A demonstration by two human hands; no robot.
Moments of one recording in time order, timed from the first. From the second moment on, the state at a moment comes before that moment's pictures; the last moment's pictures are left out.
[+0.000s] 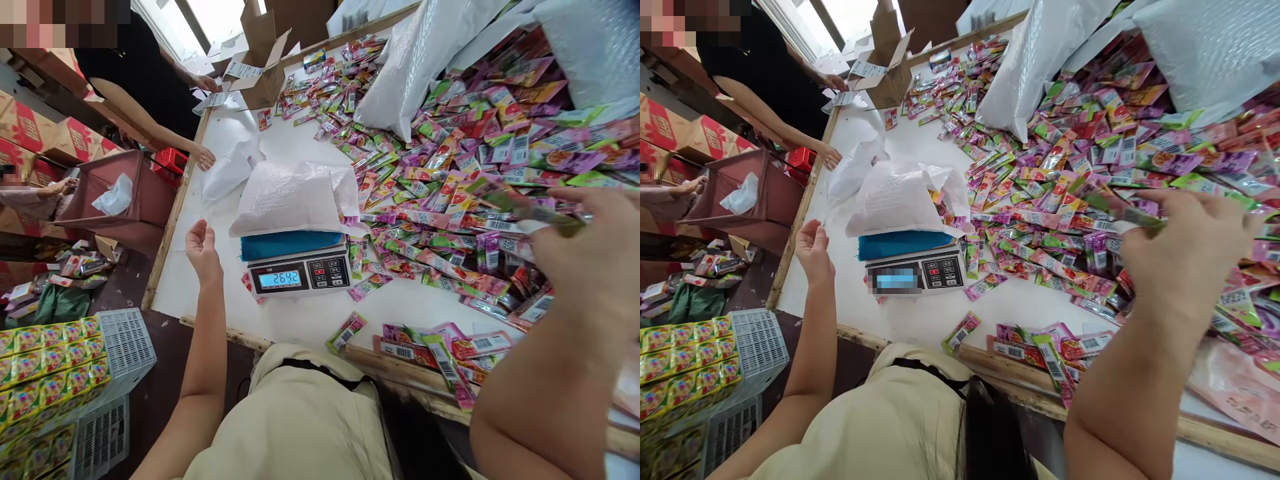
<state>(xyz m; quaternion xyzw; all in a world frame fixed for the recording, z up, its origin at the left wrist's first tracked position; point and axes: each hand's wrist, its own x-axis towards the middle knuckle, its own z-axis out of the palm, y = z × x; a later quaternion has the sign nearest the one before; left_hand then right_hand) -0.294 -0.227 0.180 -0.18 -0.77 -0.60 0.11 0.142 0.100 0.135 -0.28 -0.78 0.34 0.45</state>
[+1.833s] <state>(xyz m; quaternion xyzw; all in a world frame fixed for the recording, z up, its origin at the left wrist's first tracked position) -0.286 -0.228 0.178 -0.15 -0.72 -0.67 0.09 0.155 0.104 0.139 -0.49 -0.77 0.34 0.24</state>
